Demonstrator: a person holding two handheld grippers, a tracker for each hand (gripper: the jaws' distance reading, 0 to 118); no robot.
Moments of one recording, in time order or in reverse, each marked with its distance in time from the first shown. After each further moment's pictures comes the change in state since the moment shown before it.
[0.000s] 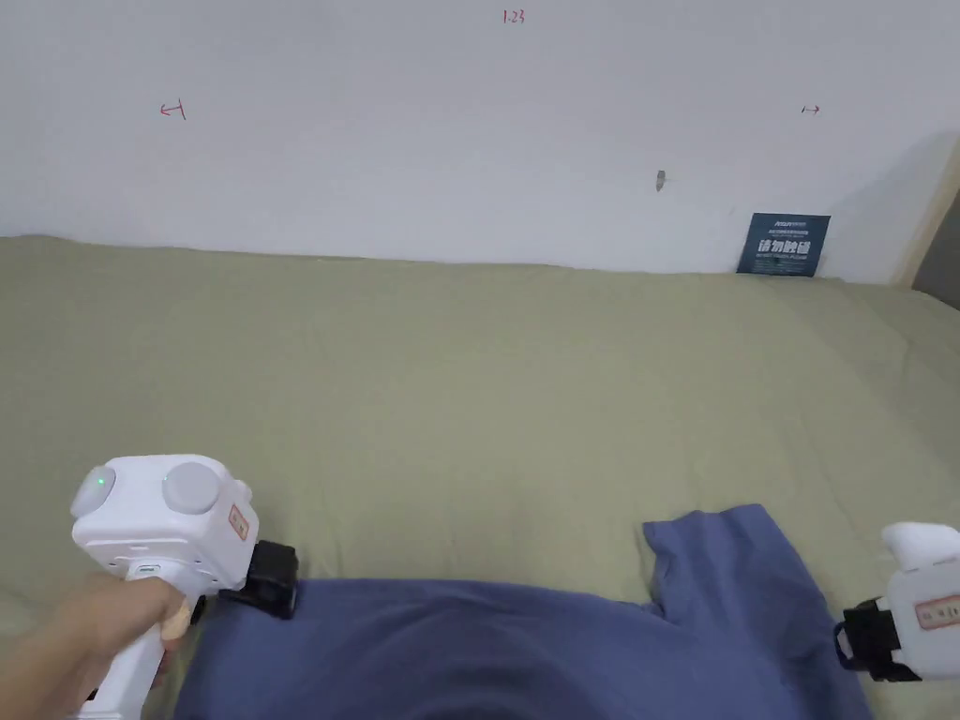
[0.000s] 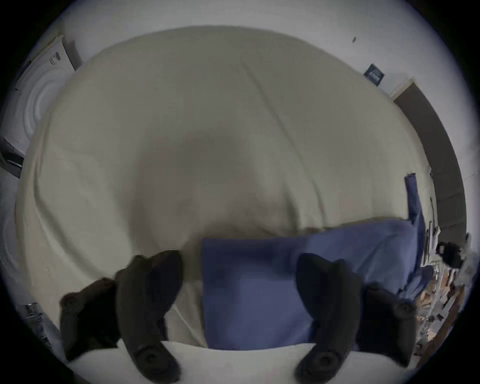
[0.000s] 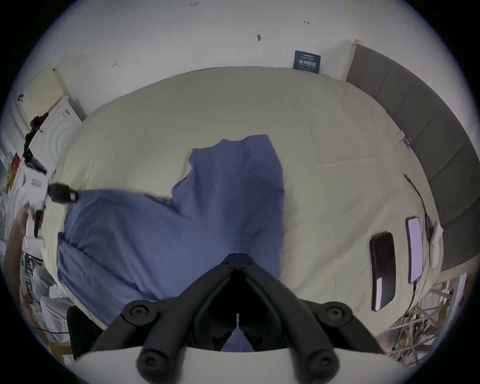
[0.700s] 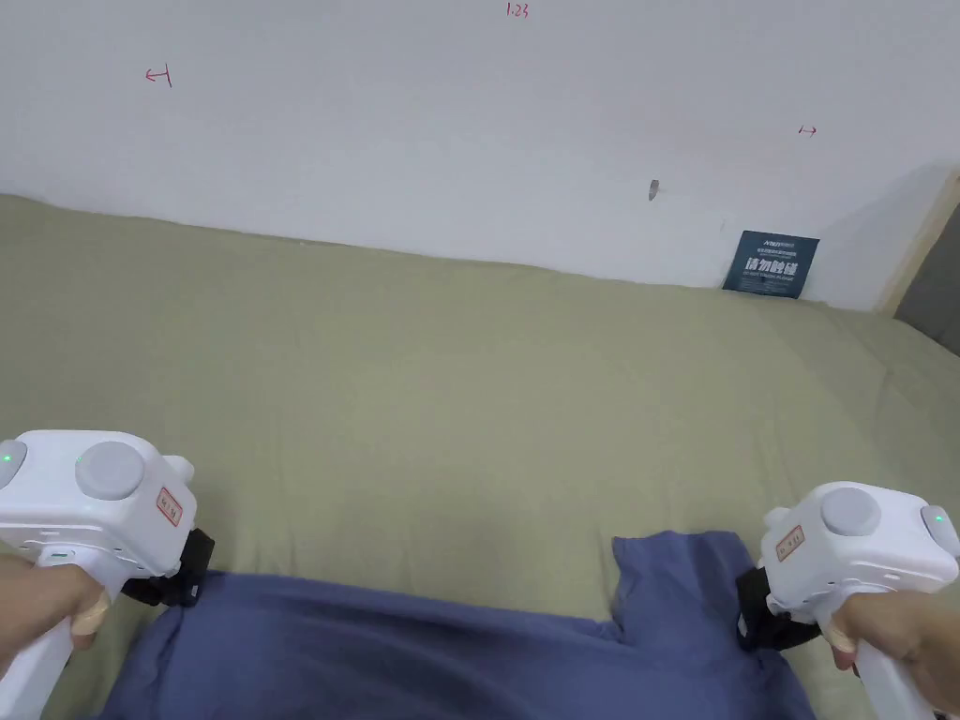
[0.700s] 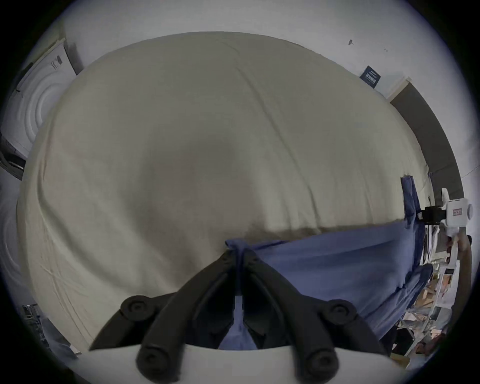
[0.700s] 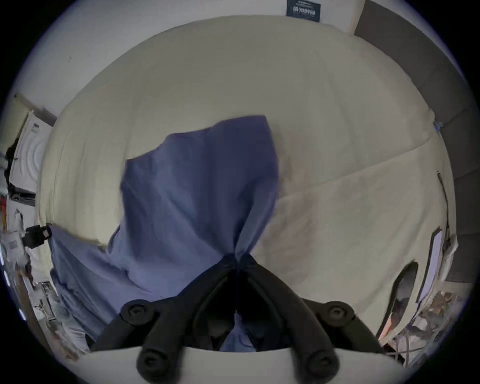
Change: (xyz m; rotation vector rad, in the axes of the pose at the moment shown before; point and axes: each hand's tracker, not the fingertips) left arm 0.002 -0.004 0.035 0.067 -0.048 0.008; right arm 0.014 0.083 -0.108 -0.257 -0.004 -0.053
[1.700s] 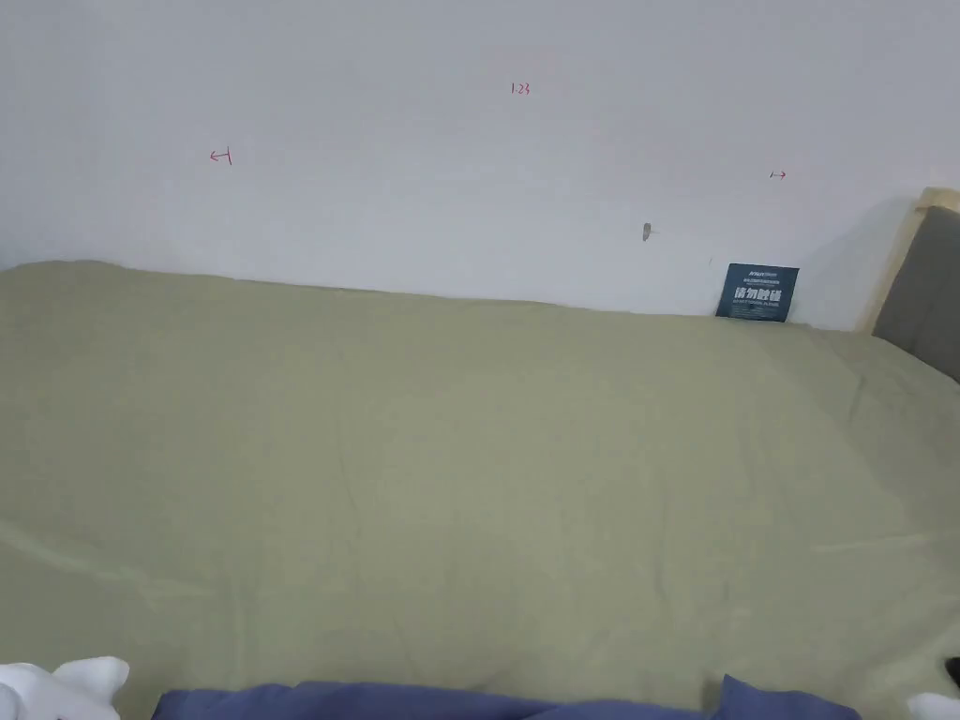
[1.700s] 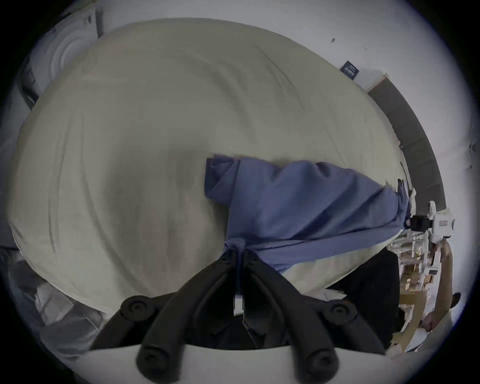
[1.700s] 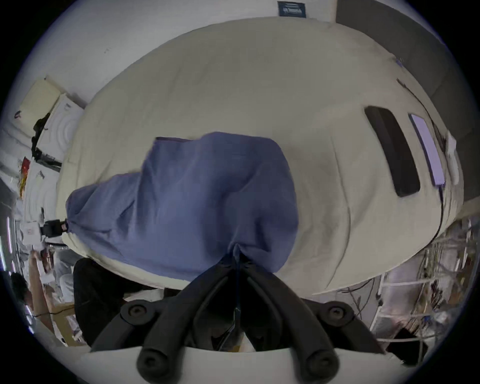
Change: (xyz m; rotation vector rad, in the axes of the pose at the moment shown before) left arm -0.055 -0.244 0.068 -0.021 -0.132 0.063; right arm 0.047 -0.266 0.065 0.017 0.129 -0.051
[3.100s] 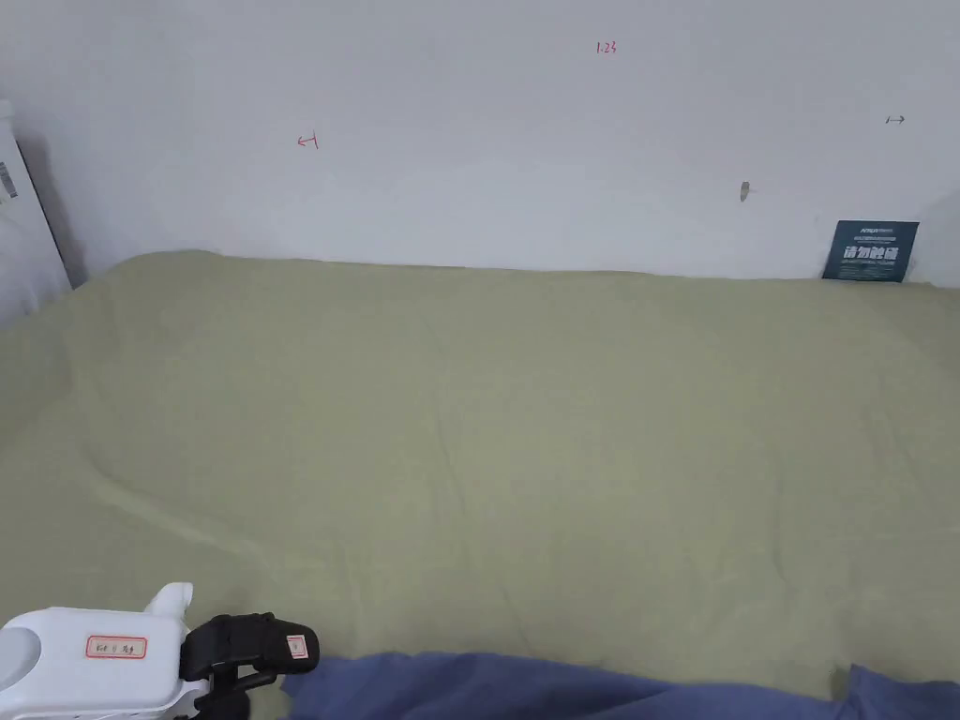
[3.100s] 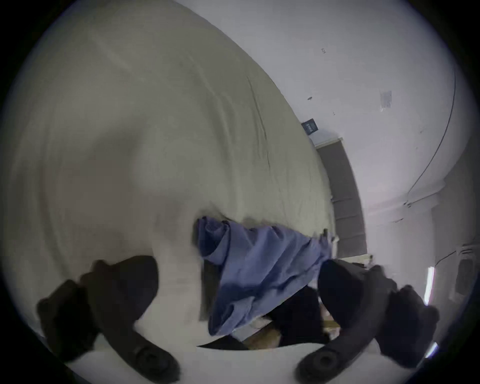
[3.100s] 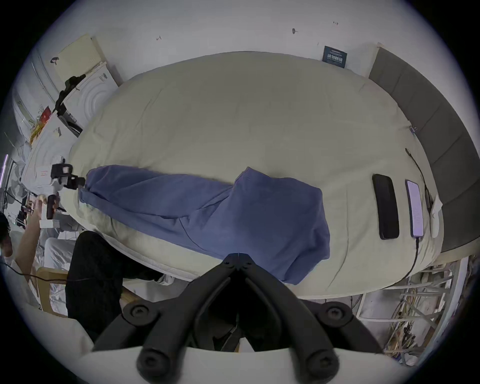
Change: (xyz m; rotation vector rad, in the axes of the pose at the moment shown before) left arm -0.087 0.022 -0.014 0.176 -0.585 0.281; right arm -0.092 -0.025 0.077 0.123 -0.026 0.281
